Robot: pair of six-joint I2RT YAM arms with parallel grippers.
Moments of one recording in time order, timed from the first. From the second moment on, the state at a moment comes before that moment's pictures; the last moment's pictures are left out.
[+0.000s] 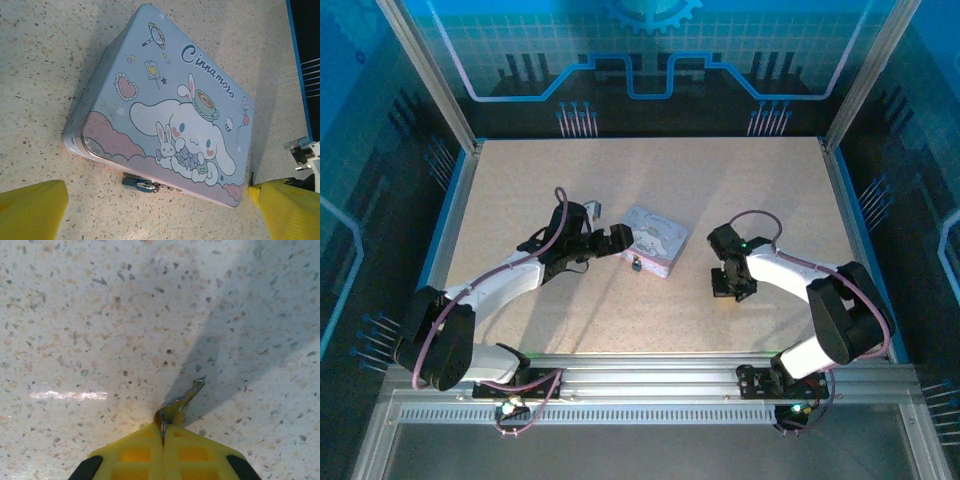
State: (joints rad) left arm -0.42 1.36 0.76 -0.10 0.28 -0.69; right arm 0.45 1.50 0.77 -0.71 0.08 0.45
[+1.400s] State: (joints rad) left arm -0.51 1.39 0.79 0.18 0.52 -1.01; right arm 0.65 1.10 0.65 -0.21 -0.01 -0.06
